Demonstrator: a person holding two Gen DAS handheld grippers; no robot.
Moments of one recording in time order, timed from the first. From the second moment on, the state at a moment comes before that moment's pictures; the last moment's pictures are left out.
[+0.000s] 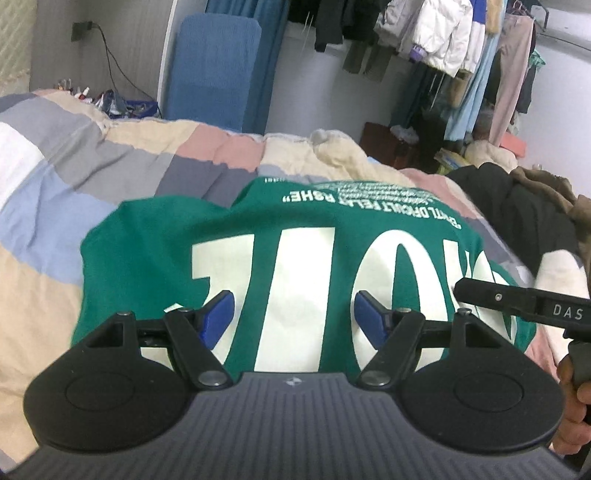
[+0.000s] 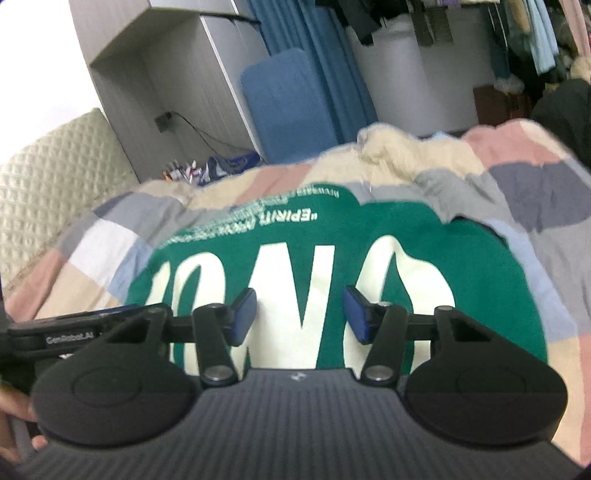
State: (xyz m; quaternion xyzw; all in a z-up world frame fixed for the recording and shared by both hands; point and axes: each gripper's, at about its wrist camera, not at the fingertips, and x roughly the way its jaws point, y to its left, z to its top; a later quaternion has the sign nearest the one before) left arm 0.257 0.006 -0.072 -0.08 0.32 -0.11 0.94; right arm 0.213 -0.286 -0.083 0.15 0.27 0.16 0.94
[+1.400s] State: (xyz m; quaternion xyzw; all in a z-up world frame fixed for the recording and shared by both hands) left arm 0.198 0.097 -0.138 -0.44 0.41 -0.07 0.80; right arm 0.162 -0.346 -0.098 0.36 0.30 0.16 0.87
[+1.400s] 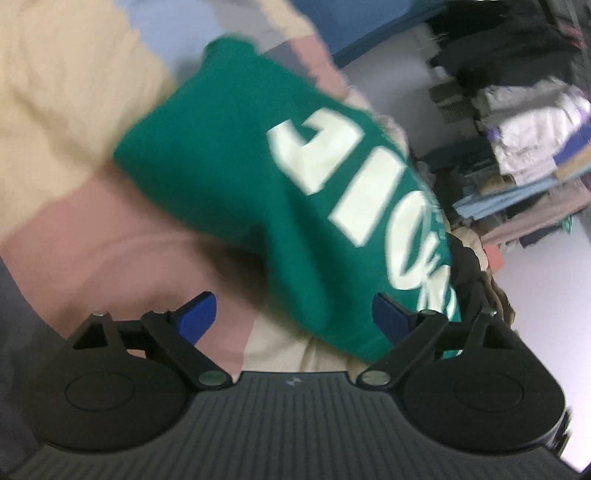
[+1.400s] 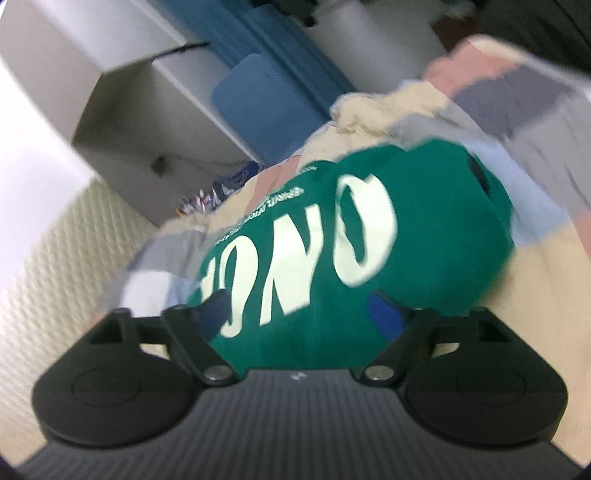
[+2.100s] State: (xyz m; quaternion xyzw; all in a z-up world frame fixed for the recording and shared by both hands) left arm 0.255 0.125 -0.155 -0.46 0.34 -0.05 0.82; right arm 0.251 -0.372 -0.192 0.53 0.32 0.07 0.79
